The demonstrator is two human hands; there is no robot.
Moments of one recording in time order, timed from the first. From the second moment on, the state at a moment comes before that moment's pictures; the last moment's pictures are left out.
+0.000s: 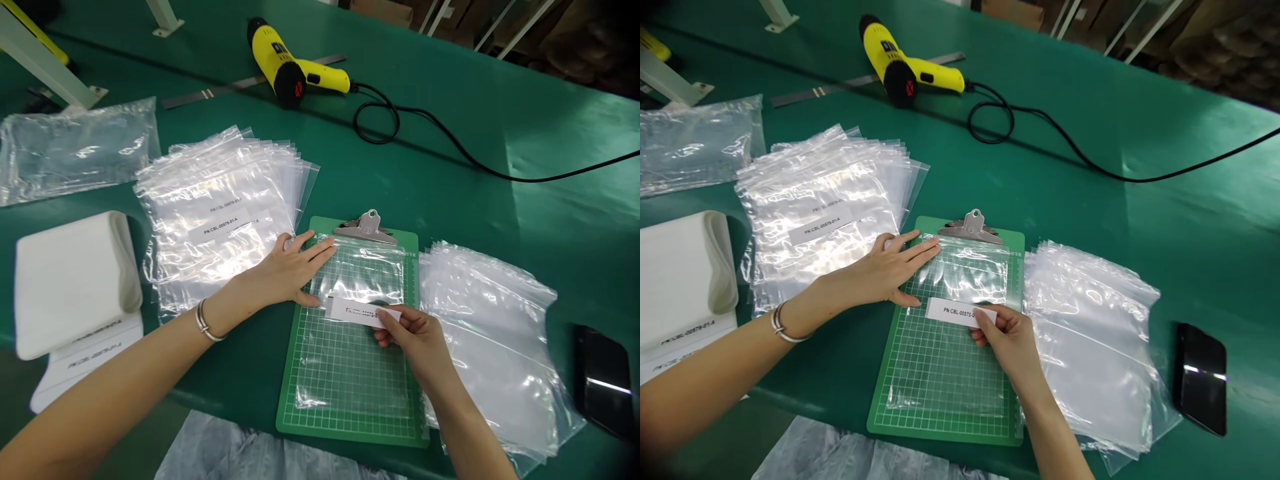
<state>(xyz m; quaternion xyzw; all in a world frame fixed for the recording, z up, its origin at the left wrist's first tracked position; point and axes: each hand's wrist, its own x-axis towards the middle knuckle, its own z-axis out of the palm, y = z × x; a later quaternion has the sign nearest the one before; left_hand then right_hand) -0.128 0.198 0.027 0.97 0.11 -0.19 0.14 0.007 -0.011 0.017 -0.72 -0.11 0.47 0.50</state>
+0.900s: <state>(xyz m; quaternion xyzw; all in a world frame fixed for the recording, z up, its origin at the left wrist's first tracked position) -0.126 0.196 0.033 0.96 0.12 -0.21 0.13 0.008 0.001 0.022 -0.73 -0.08 0.50 0.47</state>
